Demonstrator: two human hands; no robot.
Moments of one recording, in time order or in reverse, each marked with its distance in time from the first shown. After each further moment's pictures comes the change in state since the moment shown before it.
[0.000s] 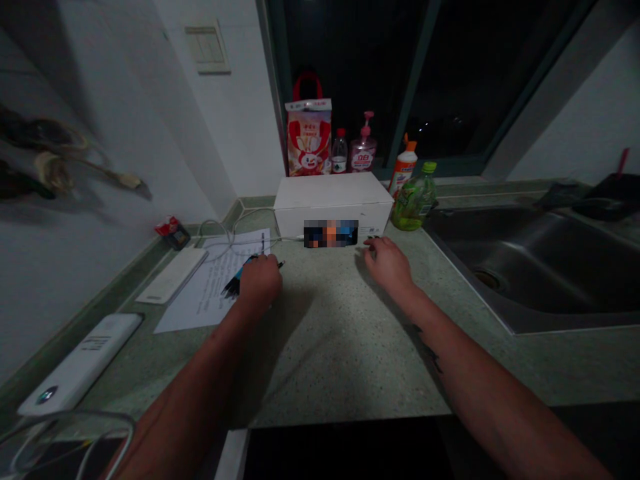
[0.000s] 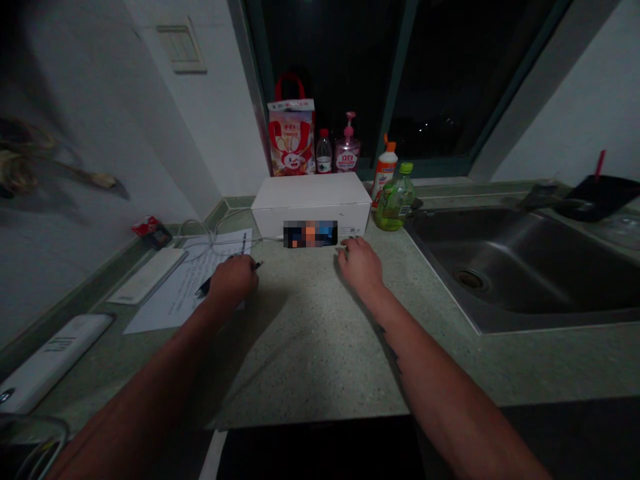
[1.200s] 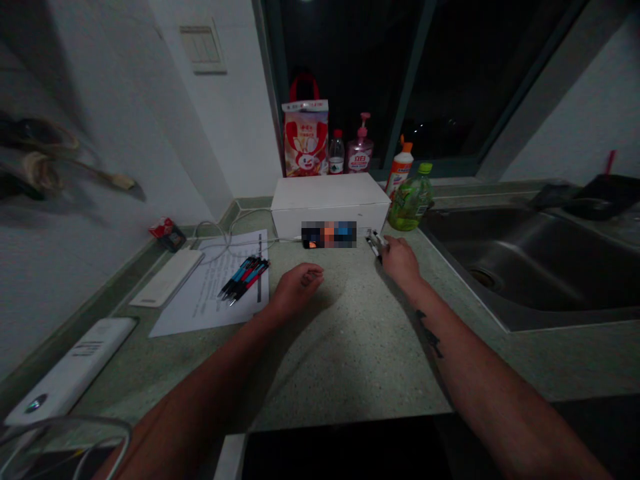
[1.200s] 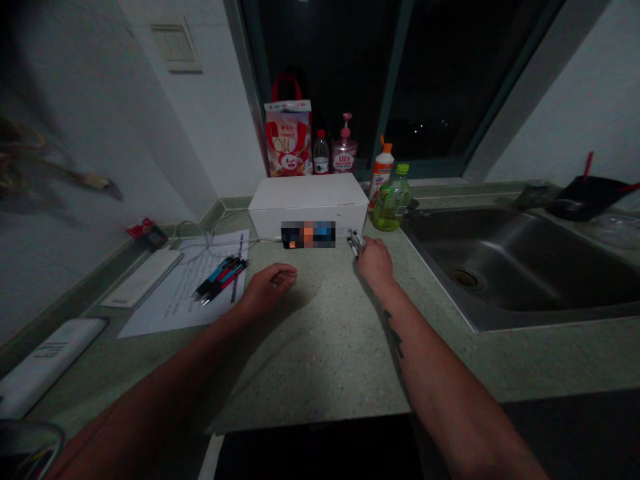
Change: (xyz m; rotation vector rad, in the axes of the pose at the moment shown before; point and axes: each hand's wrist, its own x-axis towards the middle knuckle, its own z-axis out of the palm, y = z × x) left_hand -0.017 0.048 0.031 -1.135 0.062 0.270; right_hand 0.017 0.038 -0.001 -0.057 -0.046 0.265
